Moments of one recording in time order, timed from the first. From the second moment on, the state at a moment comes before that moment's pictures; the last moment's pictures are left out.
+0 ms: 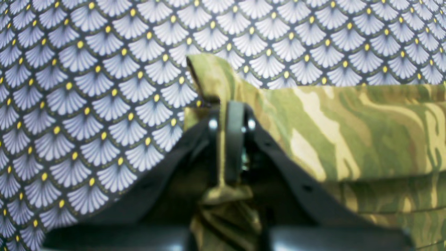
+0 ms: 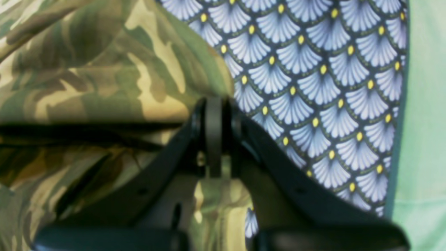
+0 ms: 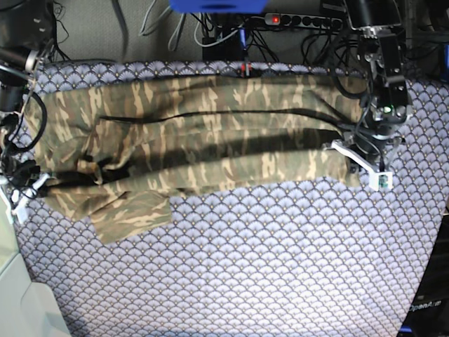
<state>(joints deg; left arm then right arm) 6.0 -9.1 -15.1 94.6 -13.8 -10.5 40.6 19.2 28.0 23.7 52.6 7.5 39.5 -37.5</state>
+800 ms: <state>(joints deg) 7.6 -8.6 -15.3 102.5 -13.9 -10.7 46.6 -5.2 19.9 27.0 94.8 7.3 39.9 -46.5</state>
